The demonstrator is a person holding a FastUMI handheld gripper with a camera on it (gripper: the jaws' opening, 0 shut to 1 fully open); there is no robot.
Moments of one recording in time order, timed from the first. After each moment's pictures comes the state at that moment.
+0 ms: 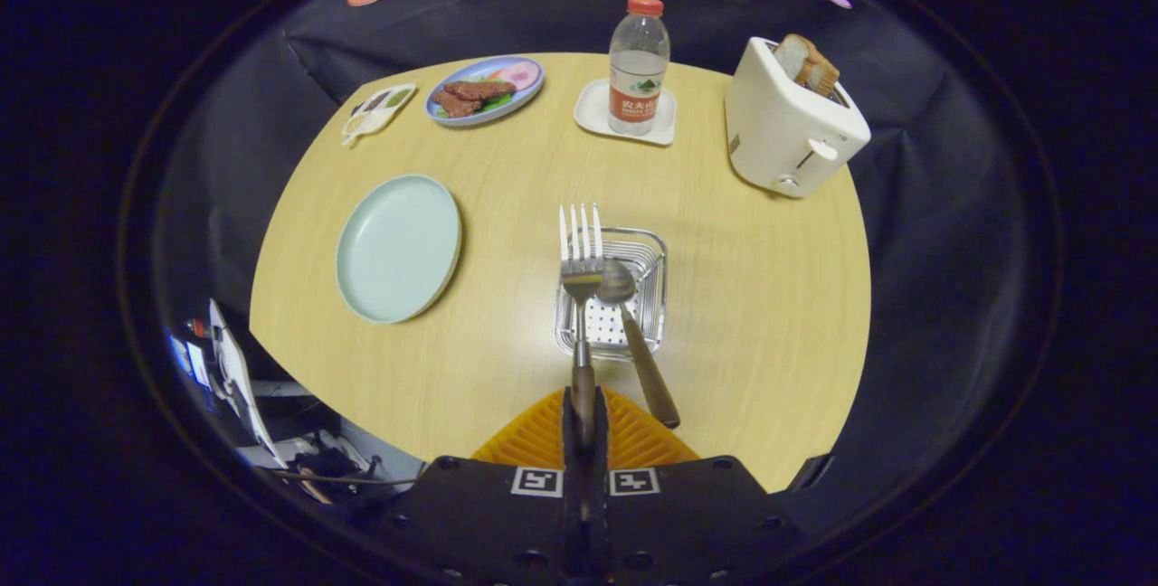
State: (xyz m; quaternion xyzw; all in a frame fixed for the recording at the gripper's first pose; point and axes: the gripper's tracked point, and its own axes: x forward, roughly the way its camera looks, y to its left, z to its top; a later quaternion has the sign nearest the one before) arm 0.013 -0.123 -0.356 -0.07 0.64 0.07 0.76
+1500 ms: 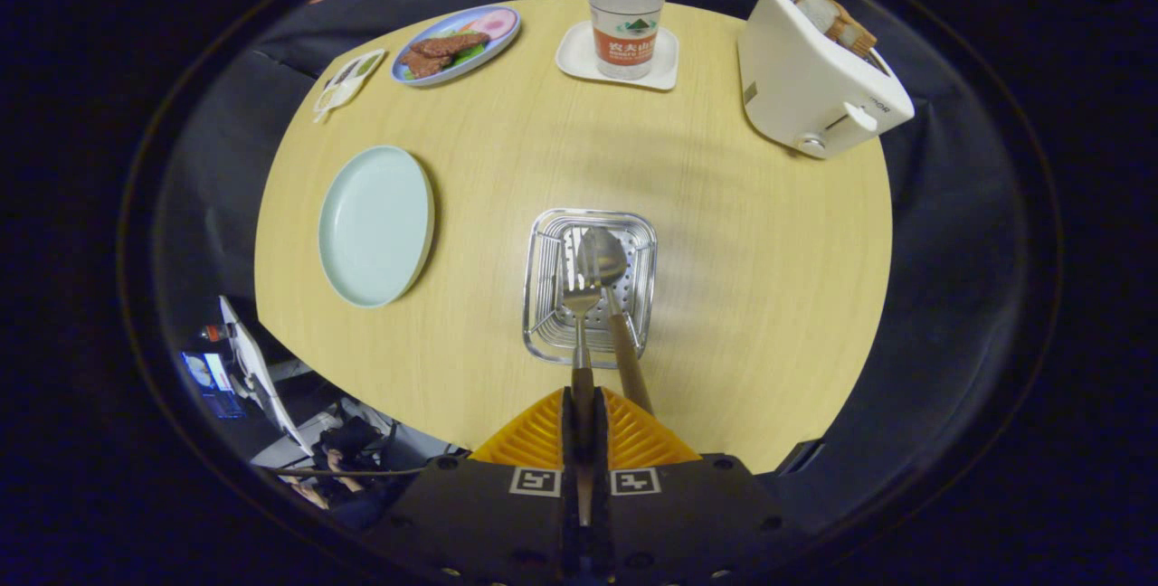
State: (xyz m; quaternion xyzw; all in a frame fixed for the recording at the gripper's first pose) arm 0.032 -0.132 -0.360 -0.07 0.73 0.07 0.67
